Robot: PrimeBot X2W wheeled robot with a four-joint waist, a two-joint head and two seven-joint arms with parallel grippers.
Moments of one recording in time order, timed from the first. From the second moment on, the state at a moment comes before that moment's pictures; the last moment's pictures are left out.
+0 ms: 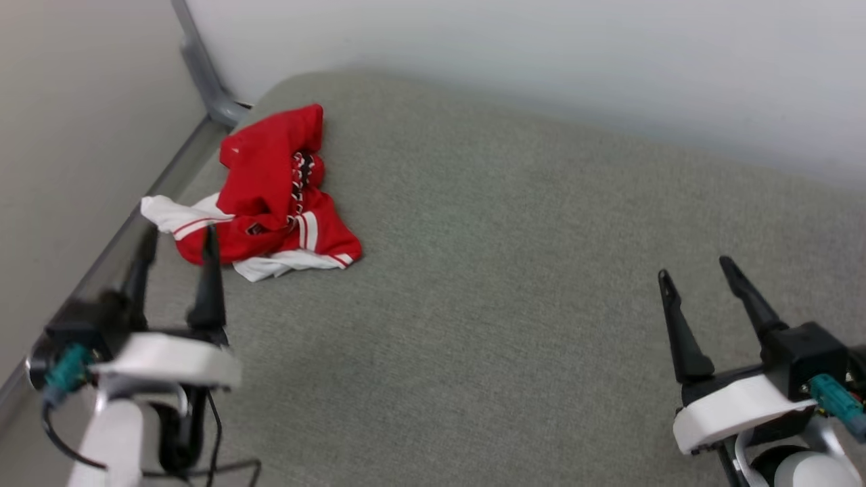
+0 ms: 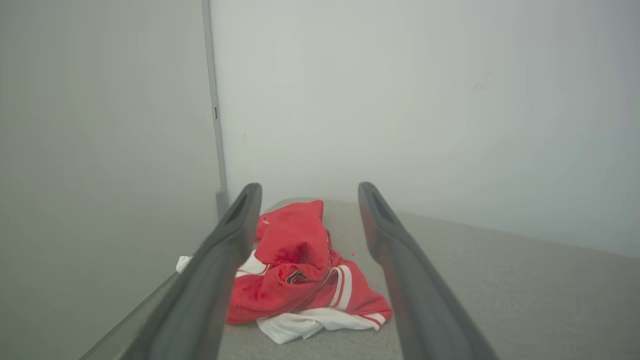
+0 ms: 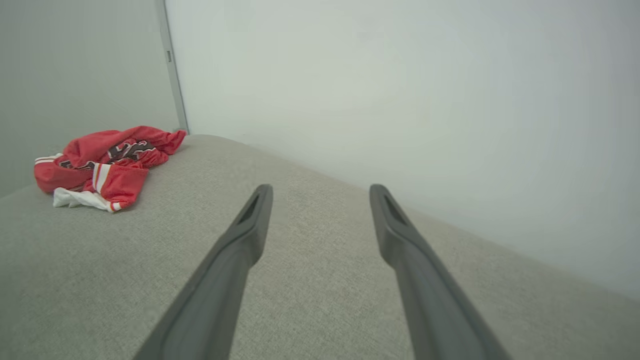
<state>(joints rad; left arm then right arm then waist) -0.20 0.18 0.05 0.14 -0.26 -0.10 -0.25 -0.02 -0.05 0.00 -0.17 -0.03 0.13 0.02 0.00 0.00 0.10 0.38</state>
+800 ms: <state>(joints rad) -0.83 0.66 -0.20 0.58 -0.75 -0.13 0.46 -0.20 -0.05 -0.06 -0.25 -0.09 0.13 0.00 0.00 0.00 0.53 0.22</state>
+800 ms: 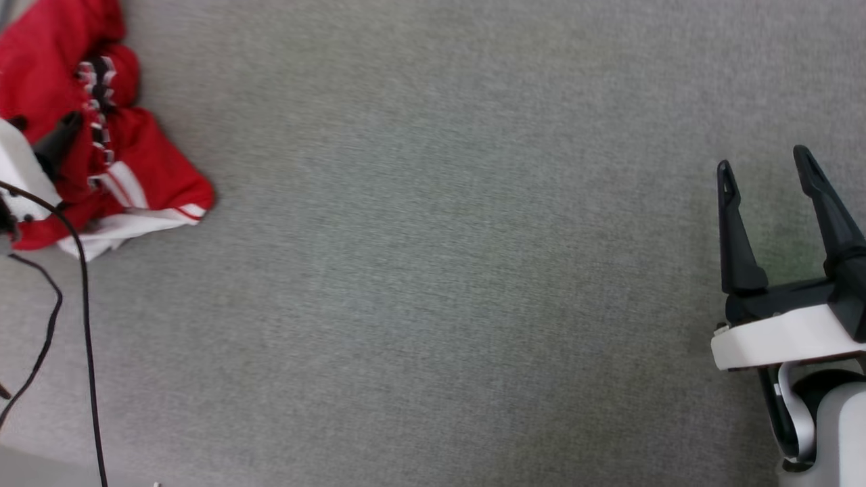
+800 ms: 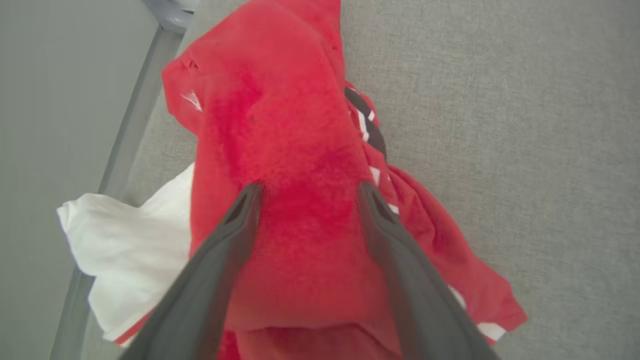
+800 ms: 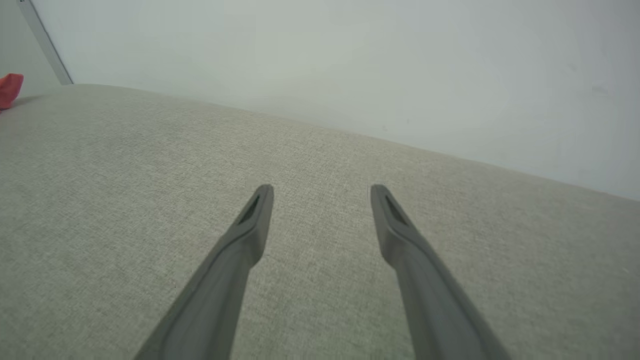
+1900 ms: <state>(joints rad) -0.91 0.59 -0.30 0.93 -0.82 -0.13 -0.24 -0.16 -0.05 -0.10 -0.13 0.02 0.13 -0.06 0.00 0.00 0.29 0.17</state>
